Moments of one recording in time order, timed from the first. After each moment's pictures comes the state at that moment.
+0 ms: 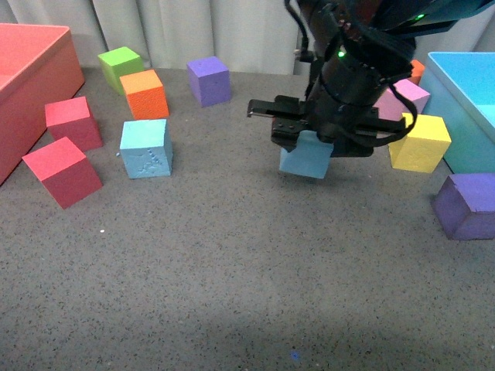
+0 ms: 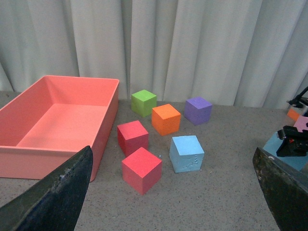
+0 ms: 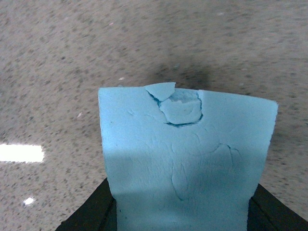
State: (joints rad) left arm 0.00 0.00 0.02 0.00 0.00 0.00; right arm 0.41 2.28 1.52 -0.33 0.08 0.45
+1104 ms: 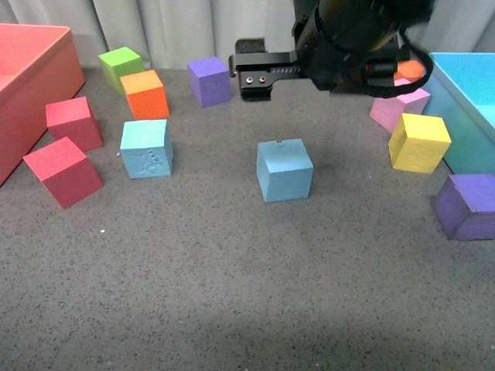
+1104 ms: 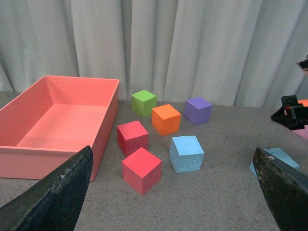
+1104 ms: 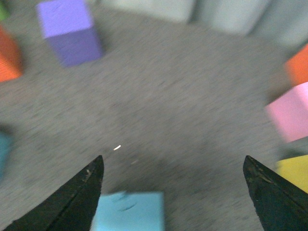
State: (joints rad) left arm 0.00 0.00 0.02 0.00 0.00 0.00; right arm 0.46 2.08 1.28 0.13 0.30 0.14
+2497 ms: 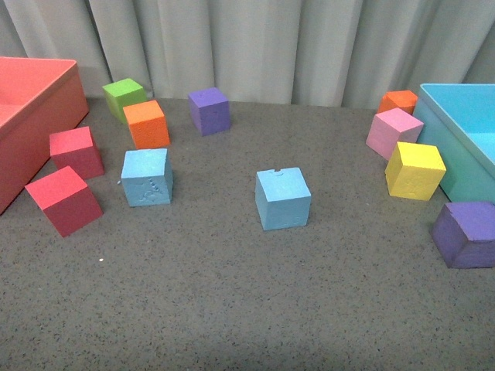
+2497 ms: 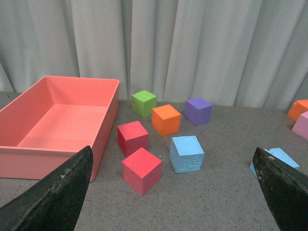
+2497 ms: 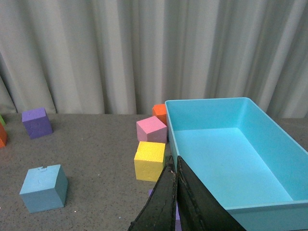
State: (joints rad) left arm 0.00 0.00 0.02 0.00 0.00 0.00; right arm 0.00 0.74 0.01 0.71 0.00 0.00
